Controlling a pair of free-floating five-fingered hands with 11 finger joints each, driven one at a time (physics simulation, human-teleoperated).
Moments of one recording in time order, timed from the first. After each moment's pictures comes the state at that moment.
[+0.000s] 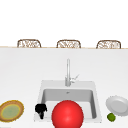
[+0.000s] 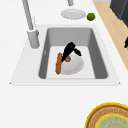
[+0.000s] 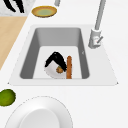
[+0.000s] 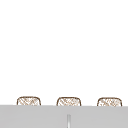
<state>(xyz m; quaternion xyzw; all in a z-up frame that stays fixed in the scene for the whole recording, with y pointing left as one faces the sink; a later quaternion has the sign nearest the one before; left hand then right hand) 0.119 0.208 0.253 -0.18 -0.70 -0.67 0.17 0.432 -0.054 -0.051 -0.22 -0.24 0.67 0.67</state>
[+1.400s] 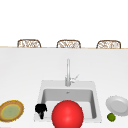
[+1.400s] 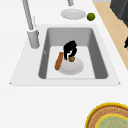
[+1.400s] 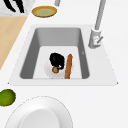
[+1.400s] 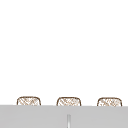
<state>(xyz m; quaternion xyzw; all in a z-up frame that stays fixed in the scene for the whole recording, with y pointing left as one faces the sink) 0.119 0.208 0.253 -0.18 -0.70 -0.67 0.17 0.415 -0.073 -0.053 -0.30 -0.38 0.62 0.62</state>
